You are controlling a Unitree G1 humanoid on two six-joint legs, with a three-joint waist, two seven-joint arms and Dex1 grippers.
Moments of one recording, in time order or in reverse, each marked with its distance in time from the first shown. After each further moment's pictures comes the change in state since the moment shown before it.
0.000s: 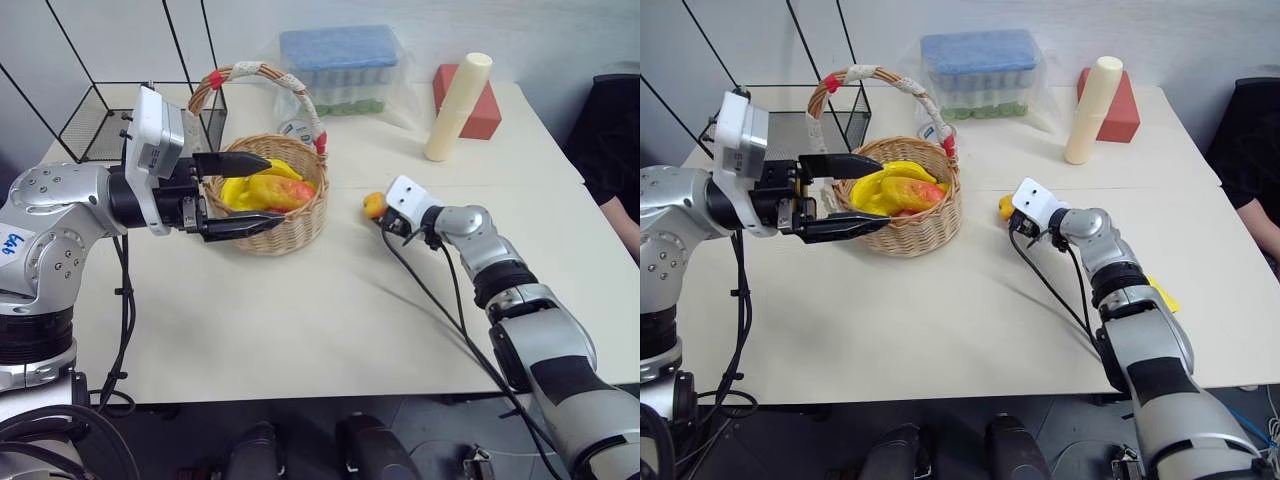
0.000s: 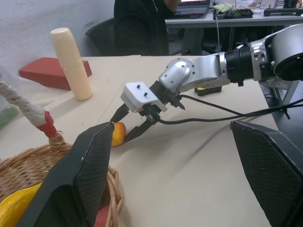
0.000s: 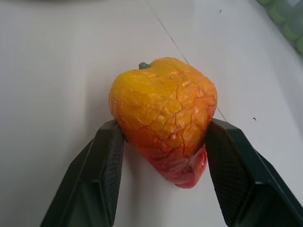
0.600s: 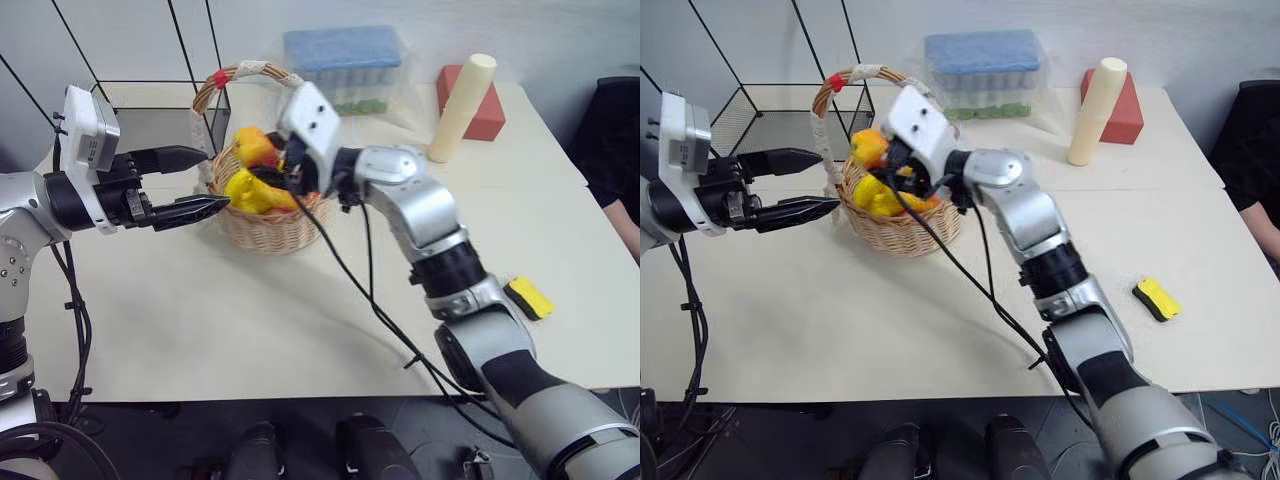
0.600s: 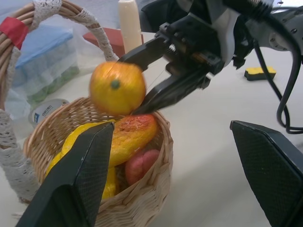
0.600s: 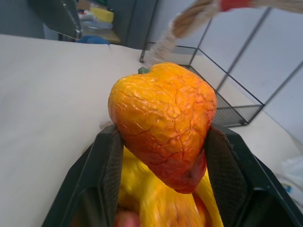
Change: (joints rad) left arm 0.103 0.102 0.130 0.071 0.018 0.002 0.033; right arm -0.132 0.297 0.075 -0.573 0.208 0.553 0.051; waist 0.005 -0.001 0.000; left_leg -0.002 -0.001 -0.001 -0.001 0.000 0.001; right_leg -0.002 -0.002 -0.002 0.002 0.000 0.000
